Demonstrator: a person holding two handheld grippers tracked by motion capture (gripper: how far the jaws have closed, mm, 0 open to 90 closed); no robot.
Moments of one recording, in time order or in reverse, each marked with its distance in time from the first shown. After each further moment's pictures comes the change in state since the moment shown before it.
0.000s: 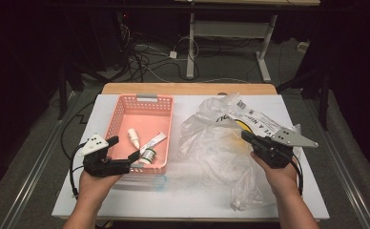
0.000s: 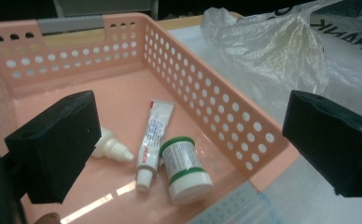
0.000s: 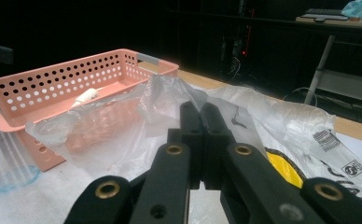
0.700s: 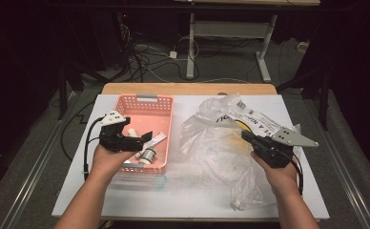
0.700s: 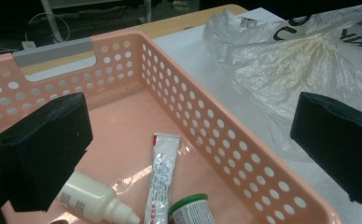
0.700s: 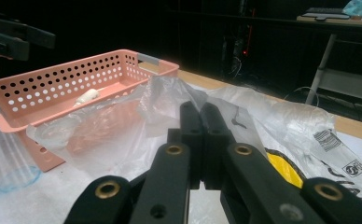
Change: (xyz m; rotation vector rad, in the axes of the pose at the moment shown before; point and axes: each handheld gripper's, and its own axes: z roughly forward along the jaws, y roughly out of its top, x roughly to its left) left arm 0.012 0.050 0.049 0.074 -0.022 0.036; right arm -0.002 -0.001 0.000 -0.002 0.006 0.003
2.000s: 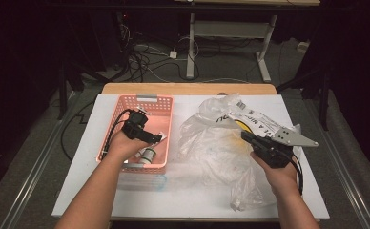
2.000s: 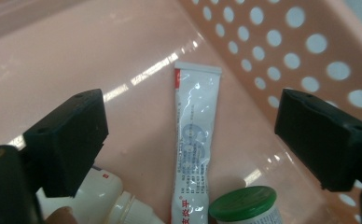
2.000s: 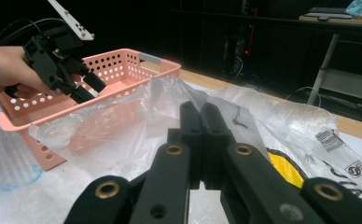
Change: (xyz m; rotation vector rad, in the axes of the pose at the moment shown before) left arm 0.032 0.007 0.097 0.530 0.007 -0.023; right arm 0.000 0.000 0.000 0.004 0.006 -0.001
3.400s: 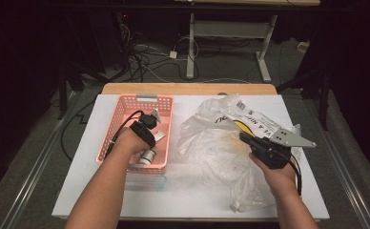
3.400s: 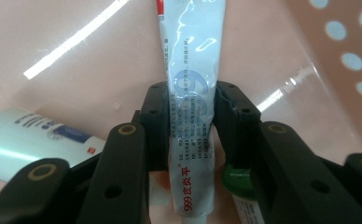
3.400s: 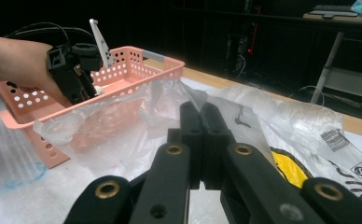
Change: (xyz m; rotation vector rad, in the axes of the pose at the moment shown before) left arm -0.009 0.020 0.028 0.399 0.085 0.048; right arm 0.003 -0.002 0.002 0.008 0.009 -0.002
